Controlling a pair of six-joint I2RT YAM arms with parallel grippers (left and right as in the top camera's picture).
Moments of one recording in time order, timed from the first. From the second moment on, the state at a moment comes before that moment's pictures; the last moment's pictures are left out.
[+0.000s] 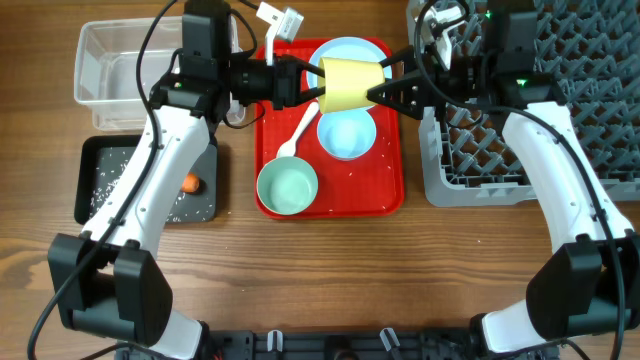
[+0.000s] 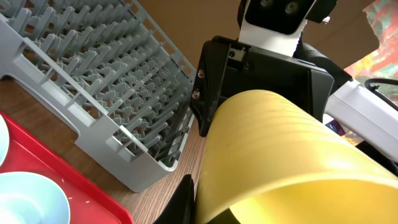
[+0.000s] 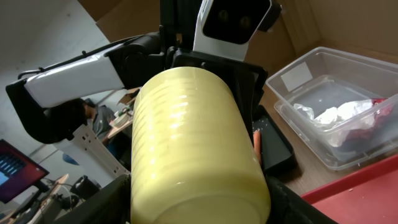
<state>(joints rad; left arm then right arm) -0.23 1.70 1.42 -0.29 1.24 -0.28 0.10 1.69 1.41 -0.35 -1.50 -0.04</state>
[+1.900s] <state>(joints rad) -0.23 1.71 1.43 -0.56 0.57 -0.32 -0.20 1.68 1.65 -1.35 -0.19 0.03</state>
